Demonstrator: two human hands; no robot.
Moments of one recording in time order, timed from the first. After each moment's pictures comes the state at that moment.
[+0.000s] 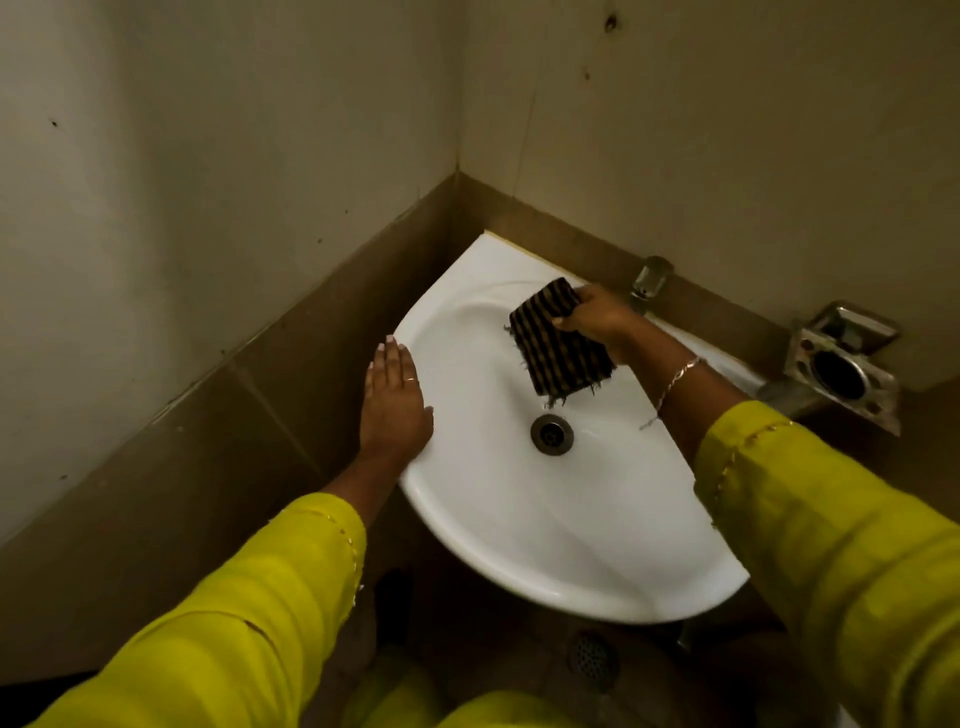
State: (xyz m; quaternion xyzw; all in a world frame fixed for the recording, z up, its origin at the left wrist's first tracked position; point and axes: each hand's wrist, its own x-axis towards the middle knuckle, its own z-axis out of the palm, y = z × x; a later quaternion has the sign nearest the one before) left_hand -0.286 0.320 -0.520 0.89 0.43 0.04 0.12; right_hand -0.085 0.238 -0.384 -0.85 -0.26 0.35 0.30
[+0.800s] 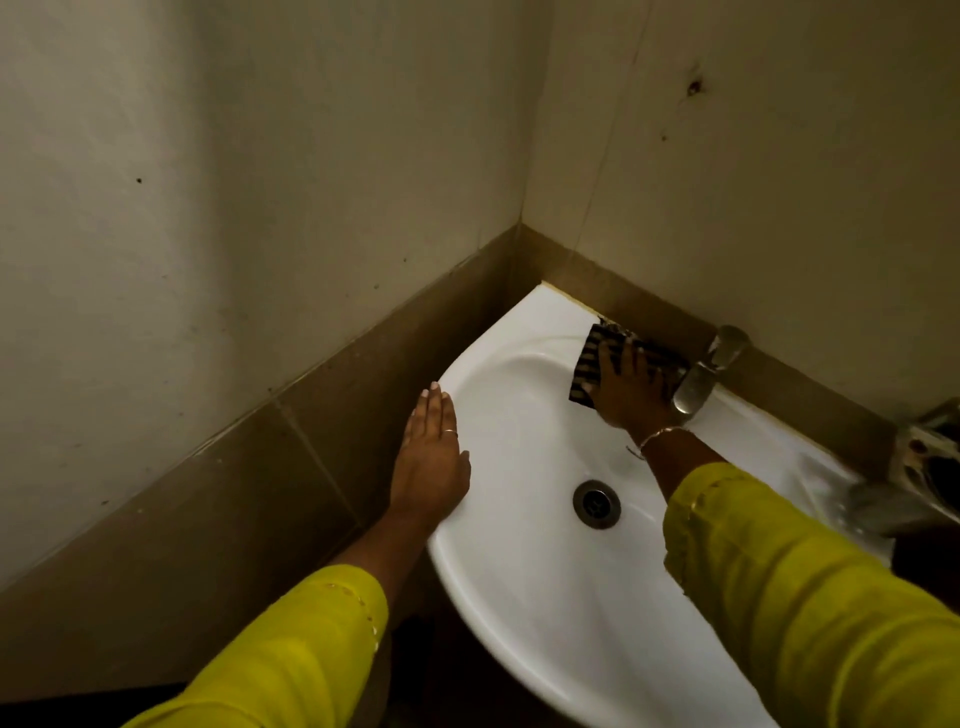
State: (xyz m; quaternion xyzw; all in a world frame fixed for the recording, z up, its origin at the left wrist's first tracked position) left_hand -0.286 0.320 -0.520 0.89 0.43 0.08 0.15; right_hand -0.037 0.276 -0.494 -0.88 -0.45 0.13 -0.05
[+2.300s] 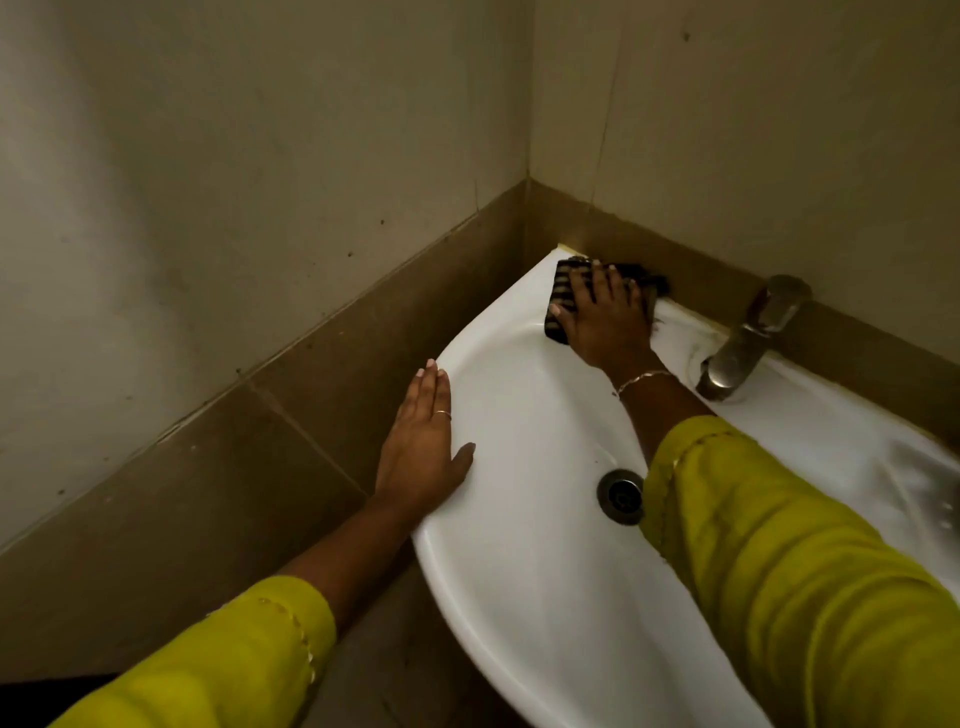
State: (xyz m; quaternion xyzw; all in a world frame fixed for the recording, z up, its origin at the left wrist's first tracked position) left_hand -0.285 0.323 -0.524 0.88 0.44 0.09 0.14; right_hand -0.031 0.341 -0.518 -0.84 -0.54 -0.01 0.07
